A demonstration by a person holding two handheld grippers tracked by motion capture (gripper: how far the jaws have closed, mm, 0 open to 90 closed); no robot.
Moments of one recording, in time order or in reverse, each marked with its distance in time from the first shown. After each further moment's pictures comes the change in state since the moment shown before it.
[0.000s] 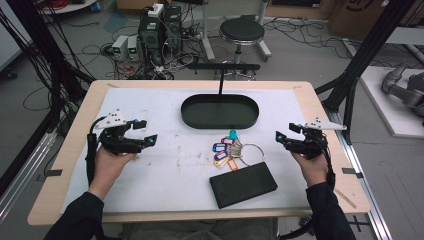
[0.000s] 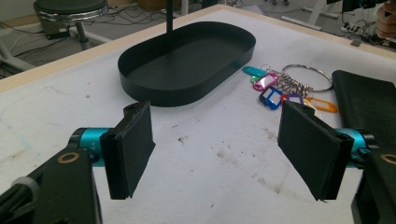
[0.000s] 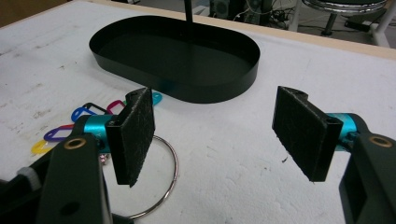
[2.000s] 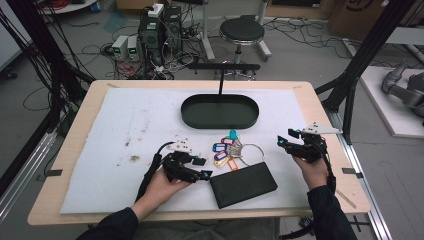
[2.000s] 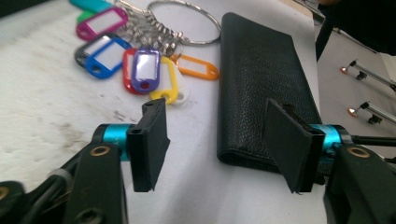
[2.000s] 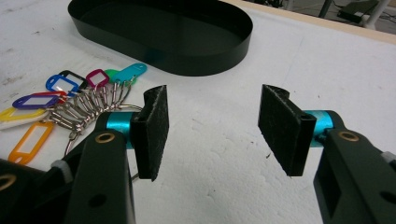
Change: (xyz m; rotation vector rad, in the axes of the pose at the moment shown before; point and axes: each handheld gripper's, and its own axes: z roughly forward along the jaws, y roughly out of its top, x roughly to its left) left arm -0.111 -0.025 0.119 0.241 -0.348 -0.090; right arm -0.005 -0.016 0.004 0.062 -0.038 -0.053
